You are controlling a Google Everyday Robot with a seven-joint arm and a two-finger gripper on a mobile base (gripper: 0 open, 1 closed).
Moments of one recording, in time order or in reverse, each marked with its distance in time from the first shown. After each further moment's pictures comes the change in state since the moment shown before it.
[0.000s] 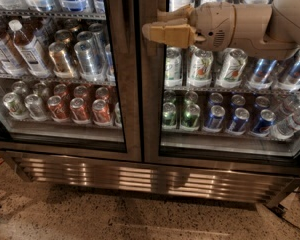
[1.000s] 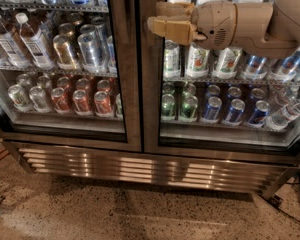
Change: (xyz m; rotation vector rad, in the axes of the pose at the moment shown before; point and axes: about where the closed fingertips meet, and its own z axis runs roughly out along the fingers) arm -0.001 -0.003 -0.003 0.000 0.000 0.000
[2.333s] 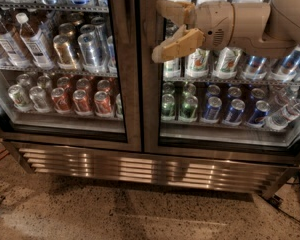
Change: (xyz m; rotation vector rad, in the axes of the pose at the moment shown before) arm 0.000 0.000 0.000 -0.001 0.000 0.000
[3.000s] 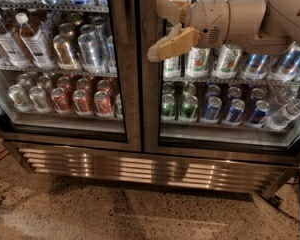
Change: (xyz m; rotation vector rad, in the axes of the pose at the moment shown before) arm 0.000 0.000 0.010 -0.014 0.023 0.000
